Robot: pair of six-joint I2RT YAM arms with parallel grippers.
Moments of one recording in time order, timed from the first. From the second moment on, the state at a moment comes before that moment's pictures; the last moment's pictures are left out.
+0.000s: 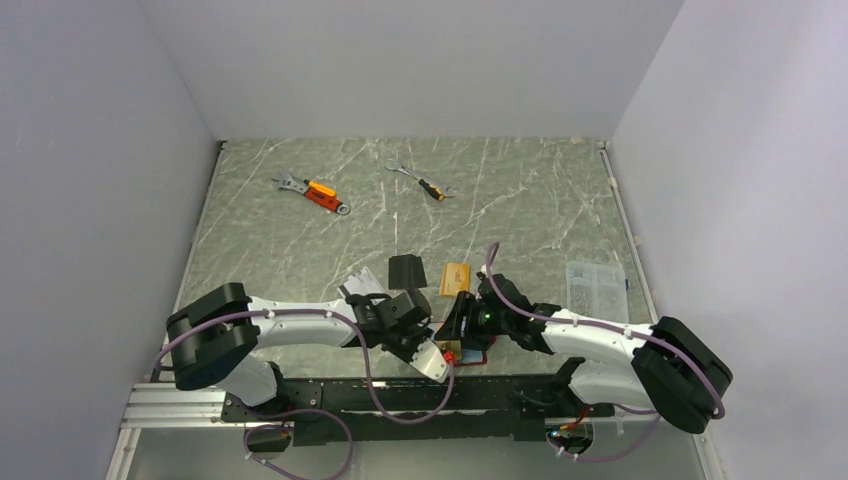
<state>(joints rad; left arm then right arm) -1.16 1.48 0.74 -0.29 0.18 0.96 0.81 1.17 0.33 0.02 -0.27 1.09</state>
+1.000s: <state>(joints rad) -1.19 1.52 0.69 -0.13 0.05 1.03 0.78 1.10 0.40 -0.26 -0.26 1.05</state>
